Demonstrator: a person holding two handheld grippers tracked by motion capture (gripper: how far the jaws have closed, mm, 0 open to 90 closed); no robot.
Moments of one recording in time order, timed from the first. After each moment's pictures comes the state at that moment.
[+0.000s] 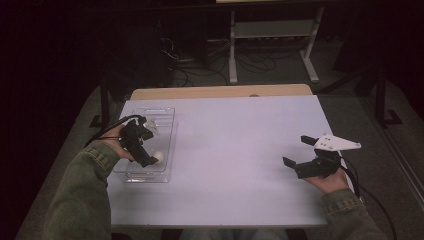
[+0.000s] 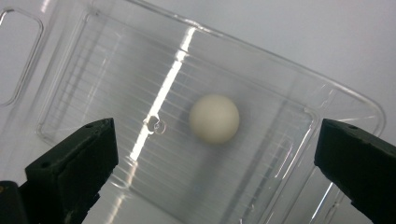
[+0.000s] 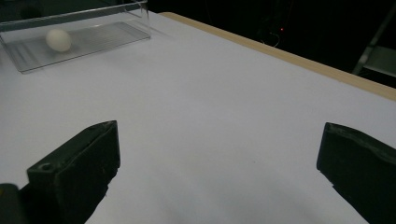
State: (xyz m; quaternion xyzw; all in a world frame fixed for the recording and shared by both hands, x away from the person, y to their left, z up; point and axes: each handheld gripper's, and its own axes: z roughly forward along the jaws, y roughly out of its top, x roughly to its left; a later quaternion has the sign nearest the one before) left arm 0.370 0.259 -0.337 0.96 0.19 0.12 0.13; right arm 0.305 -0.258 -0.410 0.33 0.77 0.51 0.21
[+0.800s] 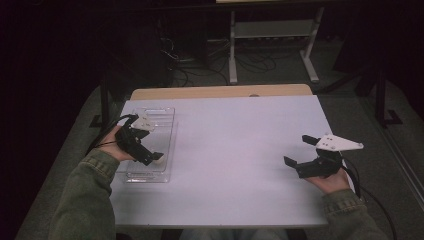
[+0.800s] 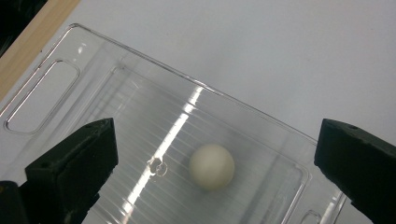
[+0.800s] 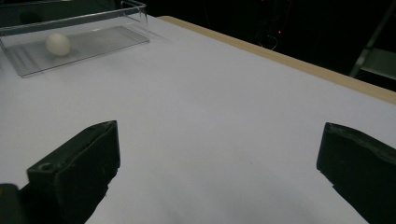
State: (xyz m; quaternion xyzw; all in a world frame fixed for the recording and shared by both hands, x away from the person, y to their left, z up) left arm 0.357 0.267 -0.332 0.93 0.23 0.16 0.26; right arm 0.304 -0.260 -0.408 0.33 0.76 0.51 0.21
